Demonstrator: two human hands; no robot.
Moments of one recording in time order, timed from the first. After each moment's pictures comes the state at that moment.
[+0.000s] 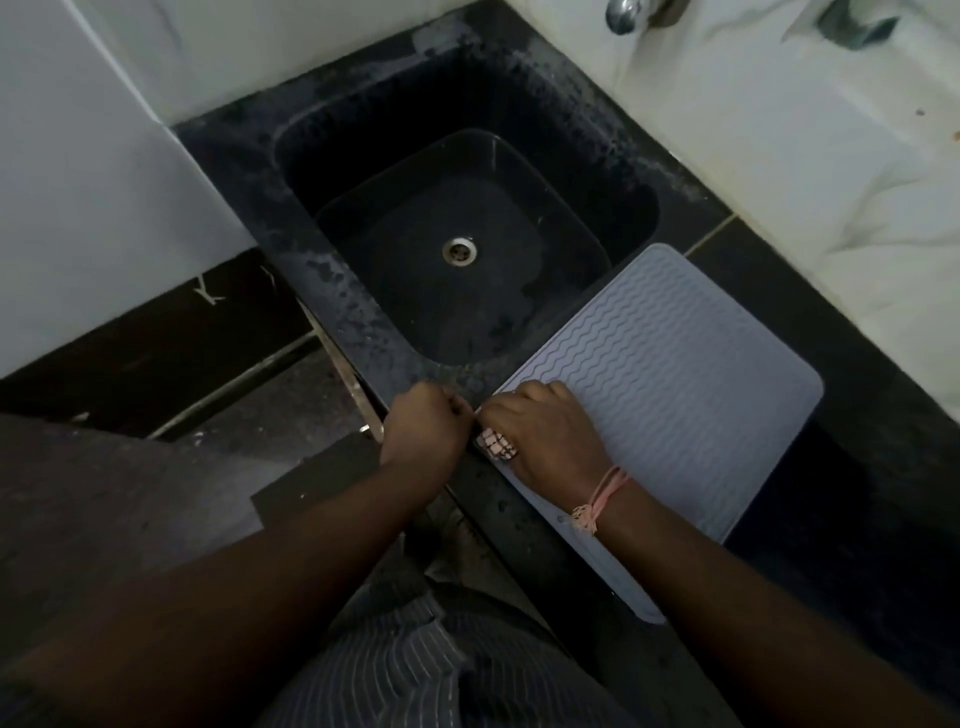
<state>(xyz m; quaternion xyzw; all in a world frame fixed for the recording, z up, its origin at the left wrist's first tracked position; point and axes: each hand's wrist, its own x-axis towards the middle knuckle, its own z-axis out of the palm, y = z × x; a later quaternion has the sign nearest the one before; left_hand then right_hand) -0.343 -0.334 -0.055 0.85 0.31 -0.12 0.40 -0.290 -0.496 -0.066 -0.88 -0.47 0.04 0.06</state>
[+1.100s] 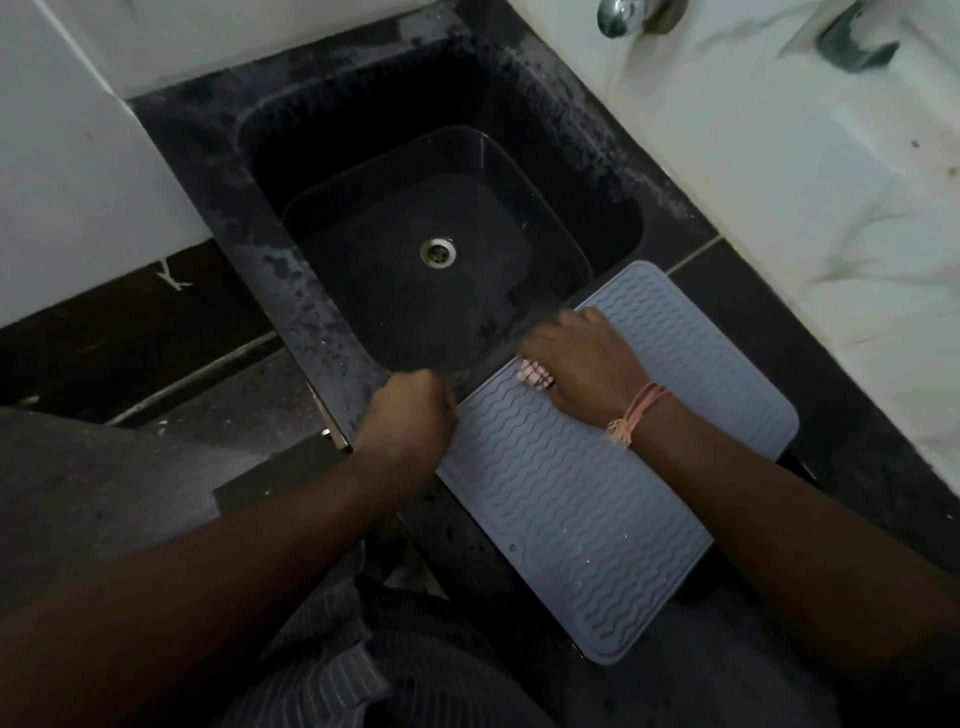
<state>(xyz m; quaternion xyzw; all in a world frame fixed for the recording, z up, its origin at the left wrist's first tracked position) -0.303 -0.351 -0.053 0.90 0.24 -0.15 0.32 -0.163 -0.532 -0.047 -0.87 -0.49 0.04 -0.03</state>
